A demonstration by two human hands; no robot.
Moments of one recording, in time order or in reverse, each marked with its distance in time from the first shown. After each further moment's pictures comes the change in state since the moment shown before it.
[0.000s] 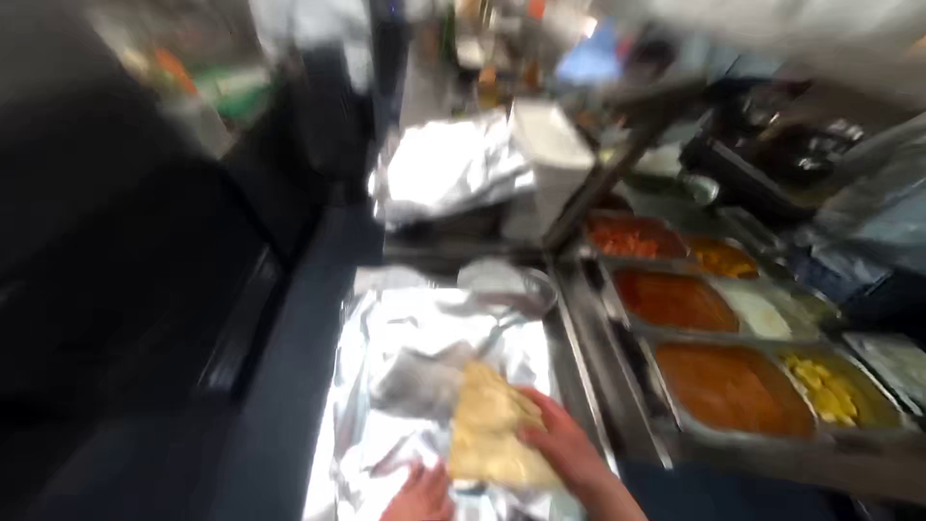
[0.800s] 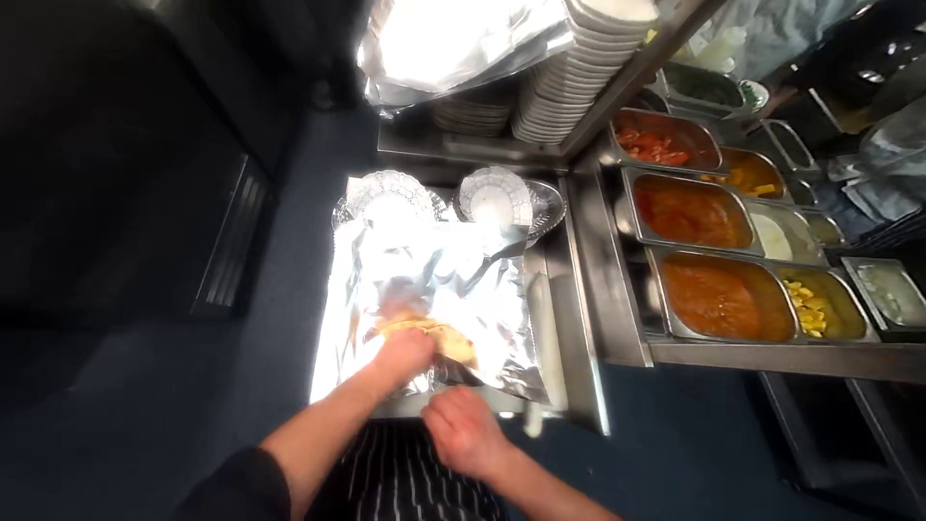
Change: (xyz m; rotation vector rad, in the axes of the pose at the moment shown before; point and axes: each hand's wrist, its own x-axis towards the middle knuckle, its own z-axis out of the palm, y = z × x) left_hand 0.069 -0.040 -0.081 0.002 -0.329 -0.312; right_hand -0.032 0.134 0.114 -1.161 0.068 -0.925
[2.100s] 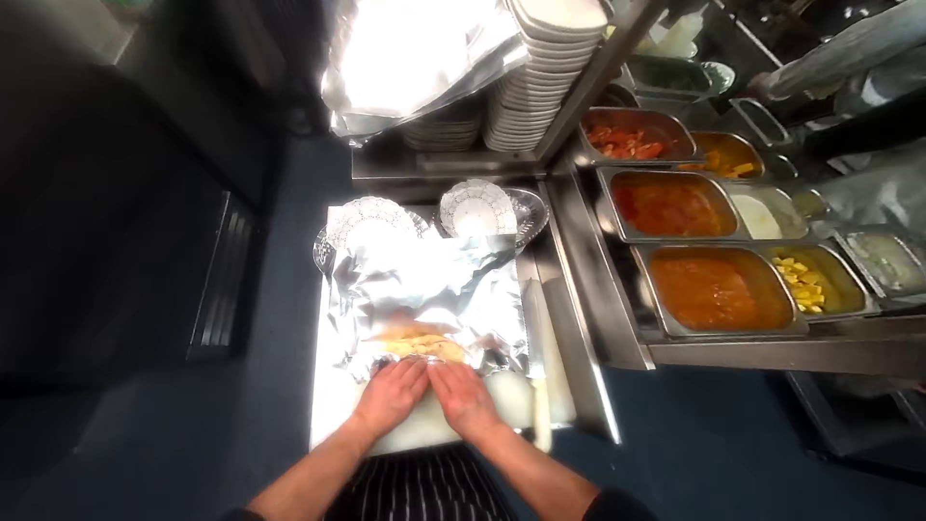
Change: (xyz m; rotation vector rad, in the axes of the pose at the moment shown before) left_hand 0.010 -0.055 0.081 0.315 0.951 0.415; right_hand 0.020 0.049 0.058 -0.139 0.023 0.193
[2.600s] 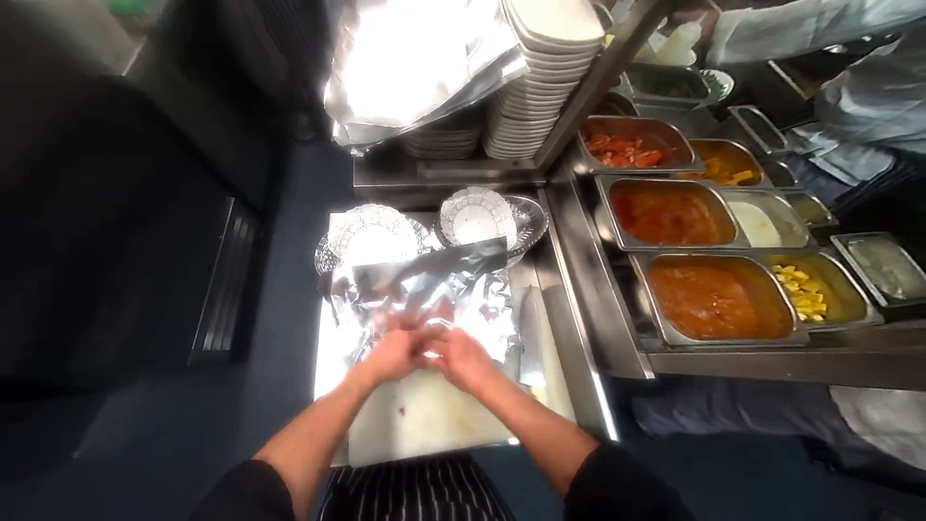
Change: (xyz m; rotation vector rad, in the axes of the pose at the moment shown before) left_hand 0.099 -0.055 -0.031 -0.598 -0.773 -0.469; right_hand 0.090 0.043 -0.037 0.333 -0.692 0.273
